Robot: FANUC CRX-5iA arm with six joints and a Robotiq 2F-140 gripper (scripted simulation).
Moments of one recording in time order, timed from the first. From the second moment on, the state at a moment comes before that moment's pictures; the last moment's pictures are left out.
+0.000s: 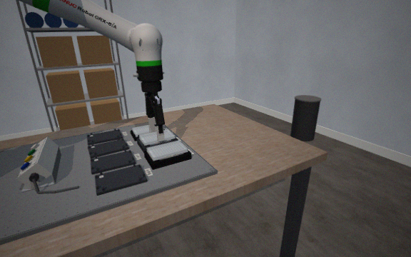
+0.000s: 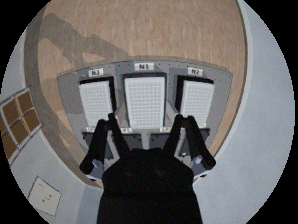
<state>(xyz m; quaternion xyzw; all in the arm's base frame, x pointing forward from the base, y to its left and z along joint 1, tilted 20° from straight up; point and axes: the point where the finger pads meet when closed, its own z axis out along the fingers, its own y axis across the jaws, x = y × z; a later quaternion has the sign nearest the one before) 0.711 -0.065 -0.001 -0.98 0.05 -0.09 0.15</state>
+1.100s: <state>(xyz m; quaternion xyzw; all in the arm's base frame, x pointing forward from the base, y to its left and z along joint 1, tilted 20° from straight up) 0.709 -0.069 0.011 -0.98 0.05 -0.09 0.15</state>
